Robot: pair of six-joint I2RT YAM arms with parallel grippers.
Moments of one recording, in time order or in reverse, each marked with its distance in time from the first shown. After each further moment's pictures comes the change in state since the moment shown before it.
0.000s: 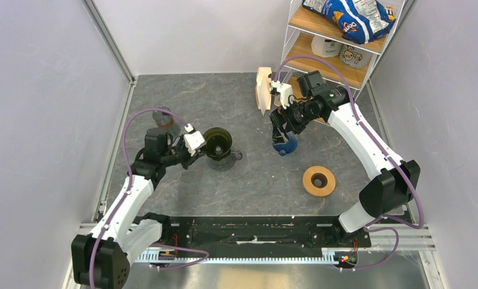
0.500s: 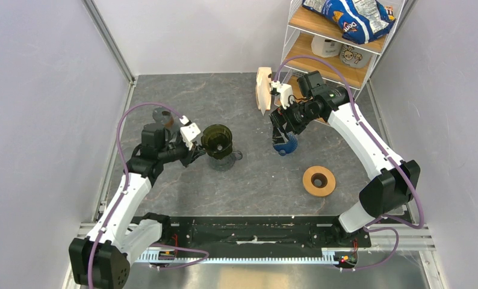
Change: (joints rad) left arm 0.004 -0.007 0.093 -0.101 0.032 -0.142; right arm 0.000 0.000 0.000 -0.005 0.000 -0.003
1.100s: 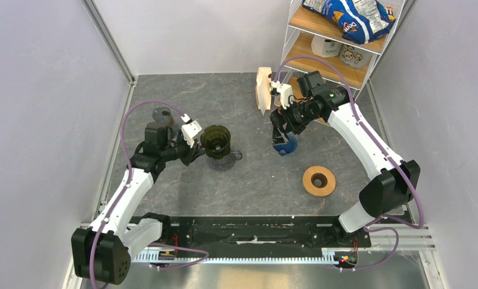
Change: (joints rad) left arm 0.001 0.061 -0.001 0.015 -0.049 -0.044; right arm 0.000 0.000 0.000 -0.002 0.000 0.000
